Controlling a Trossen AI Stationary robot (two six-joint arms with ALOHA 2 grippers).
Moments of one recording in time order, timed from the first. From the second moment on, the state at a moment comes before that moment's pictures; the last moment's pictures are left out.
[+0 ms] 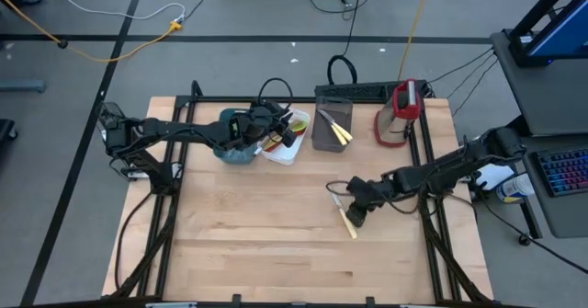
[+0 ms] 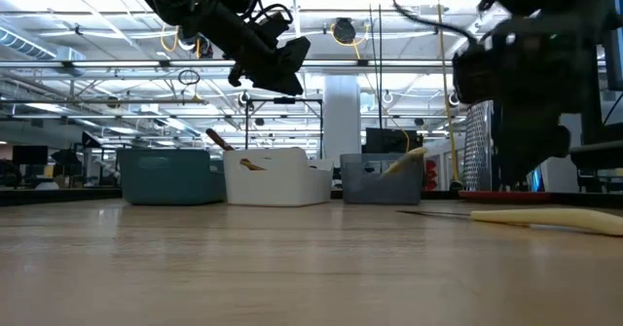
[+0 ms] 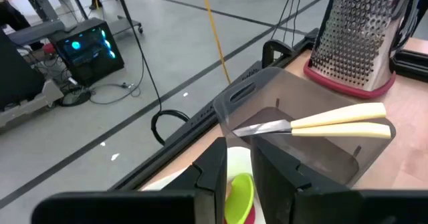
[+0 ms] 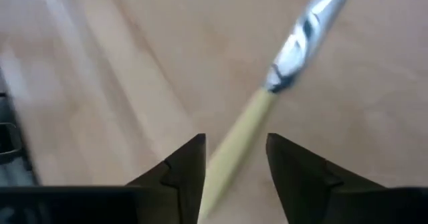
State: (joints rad) left arm 0.26 1.57 0.99 0.20 -0.48 -0.11; right arm 0.26 1.32 0.59 -0.24 -0.03 0.98
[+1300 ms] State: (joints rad) left arm 0.26 1.57 0.99 0.18 -0.48 -0.11; right arm 0.37 1.68 0.87 -0.52 -0.05 1.11
